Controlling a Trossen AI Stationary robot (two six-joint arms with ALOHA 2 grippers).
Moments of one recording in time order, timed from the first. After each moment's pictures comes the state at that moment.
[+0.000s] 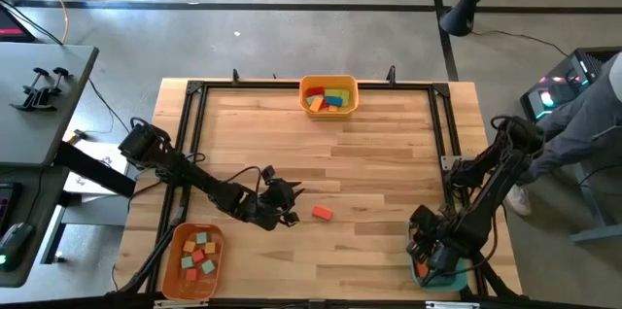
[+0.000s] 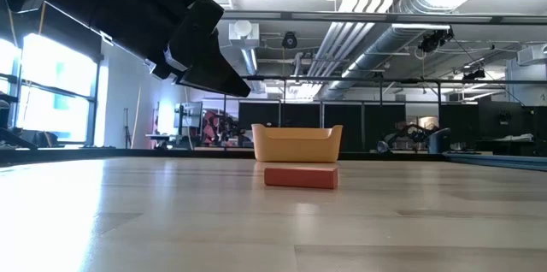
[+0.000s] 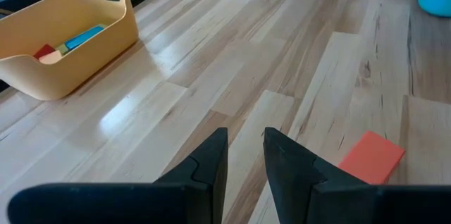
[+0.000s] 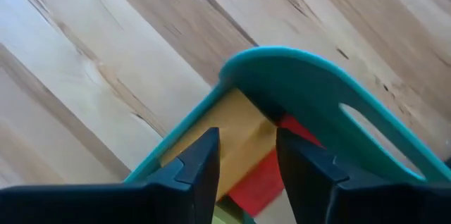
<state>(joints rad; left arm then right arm) -0.46 1.74 0.79 0.24 -0.90 -0.44 1.03 1.47 0.90 -0.99 0.22 1.80</state>
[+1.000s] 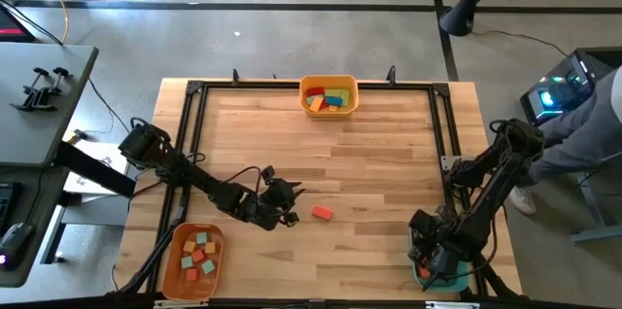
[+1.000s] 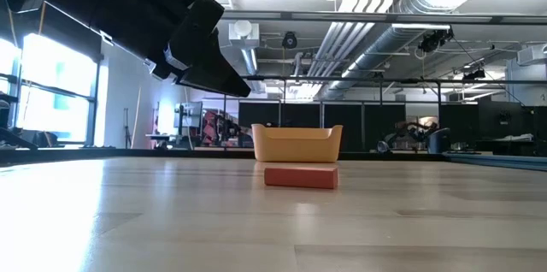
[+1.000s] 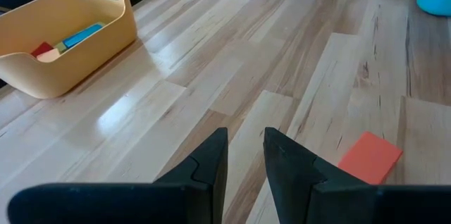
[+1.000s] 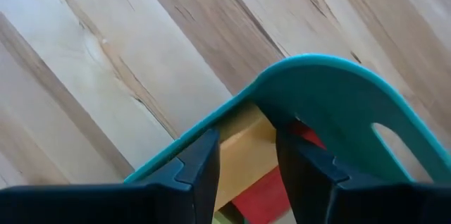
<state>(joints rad) -0.46 1.74 0.79 0.24 -0.90 -0.45 1.04 1.50 0.91 -0.97 0.22 1.70</state>
